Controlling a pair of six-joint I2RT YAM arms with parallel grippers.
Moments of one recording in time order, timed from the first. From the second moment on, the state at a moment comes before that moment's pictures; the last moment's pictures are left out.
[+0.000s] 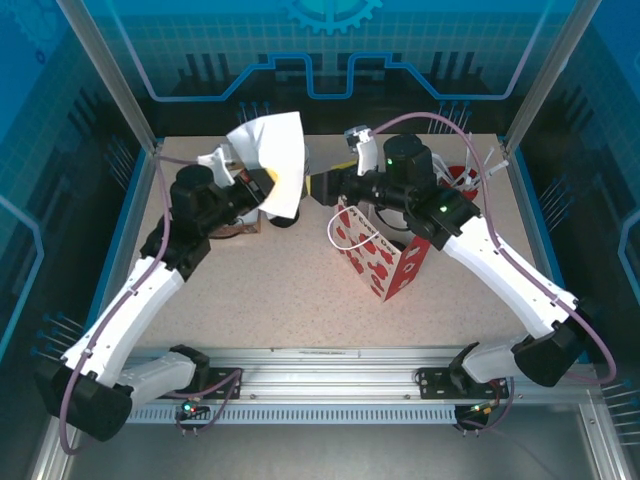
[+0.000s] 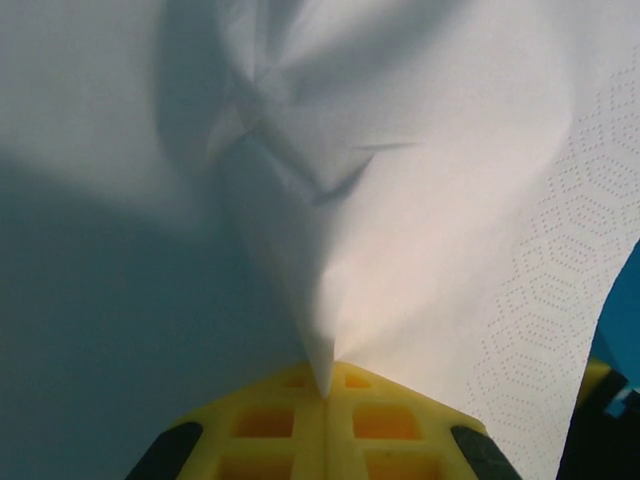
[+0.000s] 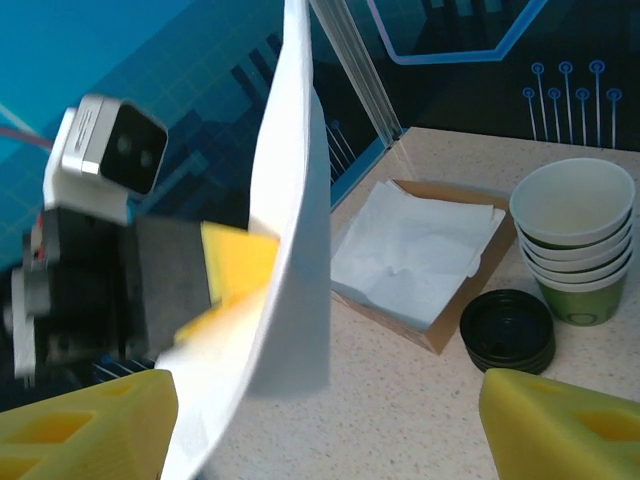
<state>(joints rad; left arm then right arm) -0.36 1.08 1.05 -0.18 0.23 -0.92 0.66 1.39 1.47 -0.38 -0.29 0.44</state>
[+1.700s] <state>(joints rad) -0.56 1.00 1.12 -0.37 0.30 -0.61 0.28 1.42 2.10 -1.44 -0.36 -0.26</state>
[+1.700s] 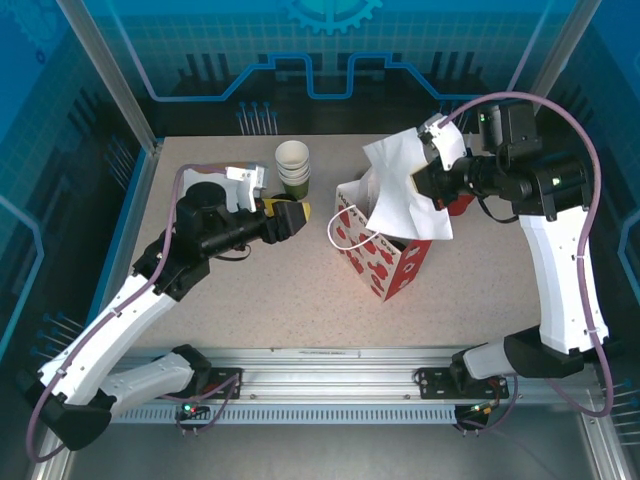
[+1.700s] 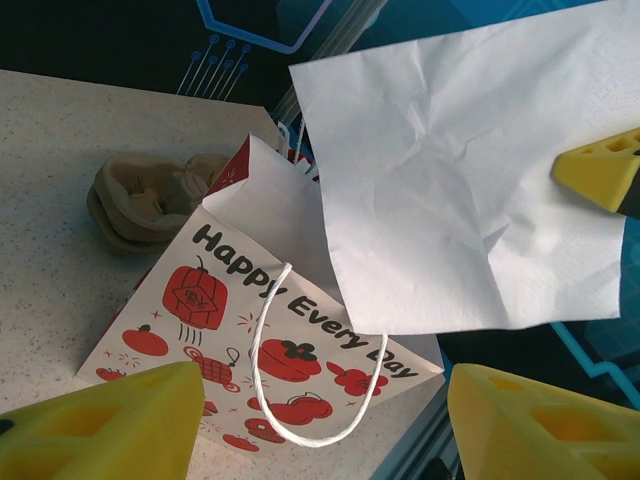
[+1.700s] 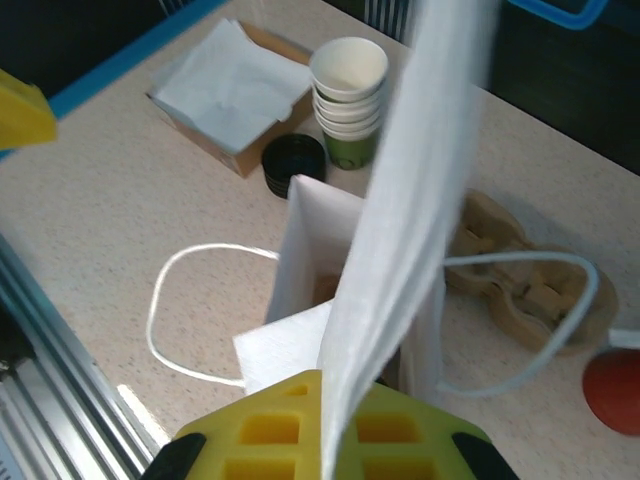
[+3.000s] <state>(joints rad) -0.56 1.02 1.12 -0.42 0.30 -0.58 0.41 1.64 2.14 -1.56 -0.13 -0.37</state>
